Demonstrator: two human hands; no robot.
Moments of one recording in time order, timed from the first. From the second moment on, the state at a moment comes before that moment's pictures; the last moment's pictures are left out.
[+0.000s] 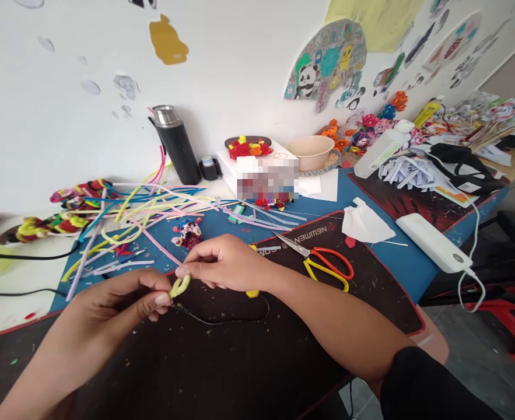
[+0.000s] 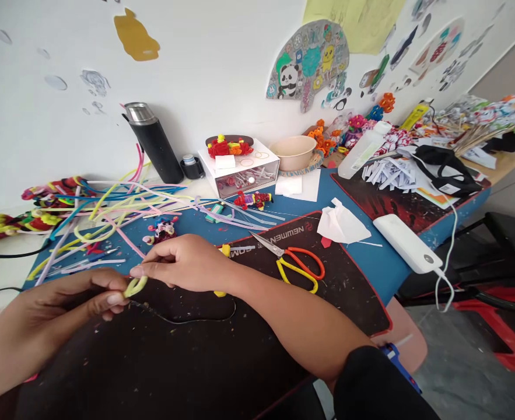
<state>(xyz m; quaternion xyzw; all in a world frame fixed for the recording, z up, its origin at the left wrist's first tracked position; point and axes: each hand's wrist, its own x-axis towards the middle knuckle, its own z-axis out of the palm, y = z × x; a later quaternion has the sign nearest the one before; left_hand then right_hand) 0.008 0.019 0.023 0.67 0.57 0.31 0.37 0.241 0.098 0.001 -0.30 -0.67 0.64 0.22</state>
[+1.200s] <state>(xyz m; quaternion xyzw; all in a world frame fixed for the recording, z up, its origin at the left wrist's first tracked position) 0.012 0.024 0.001 0.74 0.57 0.21 0.27 0.234 0.088 -0.002 -0.34 -0.86 0.33 0.19</state>
